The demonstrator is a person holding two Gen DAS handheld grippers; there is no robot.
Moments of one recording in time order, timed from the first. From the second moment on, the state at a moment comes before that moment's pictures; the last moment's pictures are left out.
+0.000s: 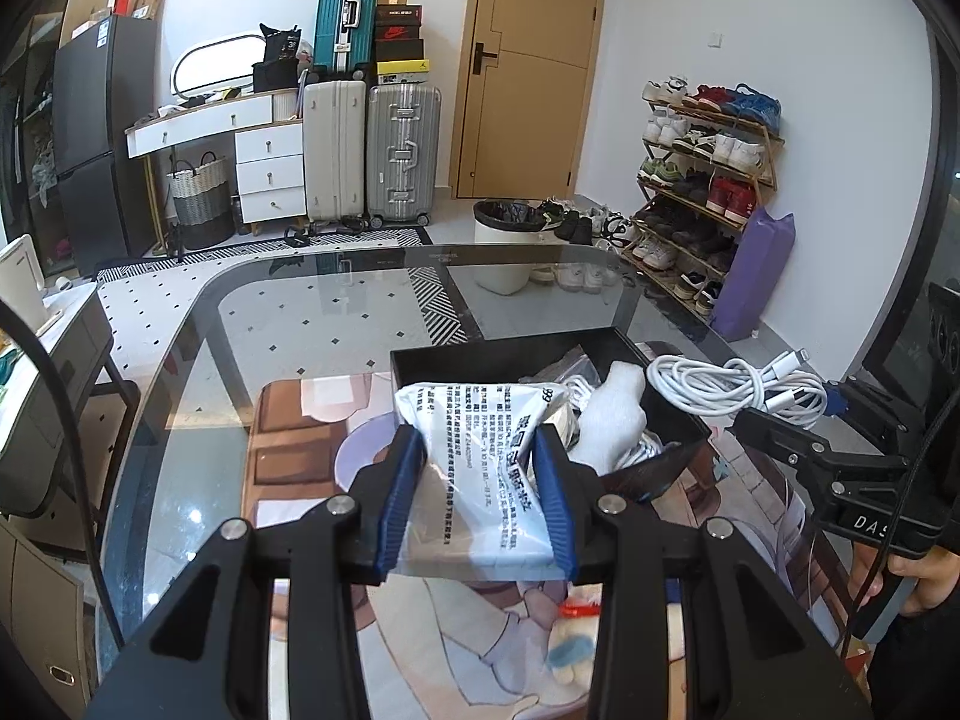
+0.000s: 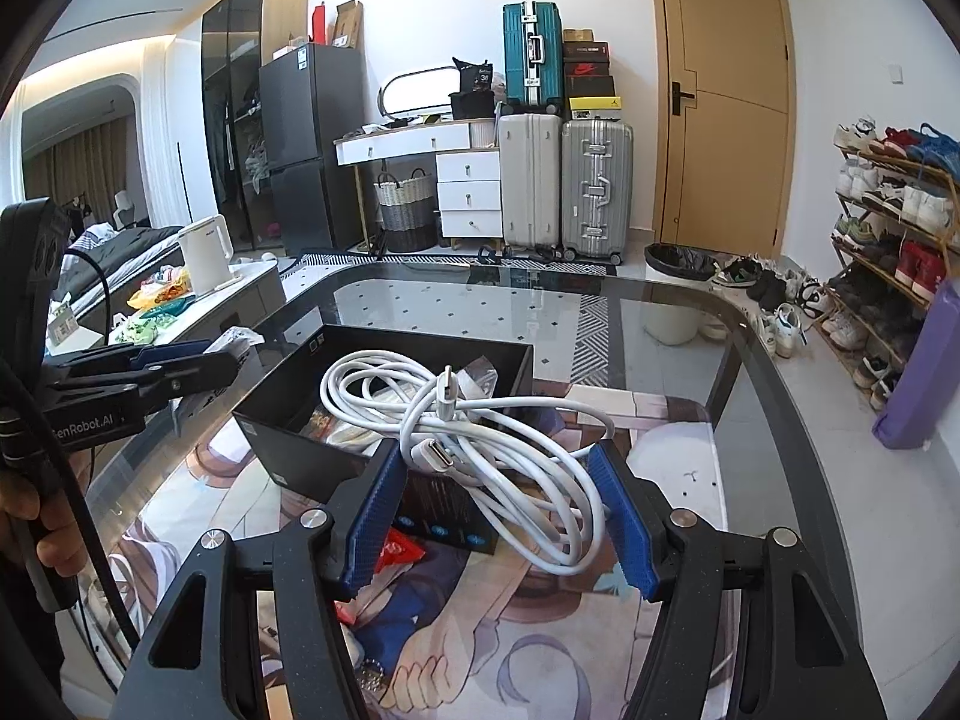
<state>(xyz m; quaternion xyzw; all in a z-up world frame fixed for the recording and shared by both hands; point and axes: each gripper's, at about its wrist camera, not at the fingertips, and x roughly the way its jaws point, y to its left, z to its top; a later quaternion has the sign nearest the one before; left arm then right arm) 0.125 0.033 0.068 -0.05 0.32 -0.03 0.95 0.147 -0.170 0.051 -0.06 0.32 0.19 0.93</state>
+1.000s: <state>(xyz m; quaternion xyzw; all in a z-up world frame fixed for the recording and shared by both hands) 0.180 0.015 0.048 -0.04 0.34 -0.04 0.94 0.228 -0.132 0.049 -0.10 0.33 0.21 0.91</state>
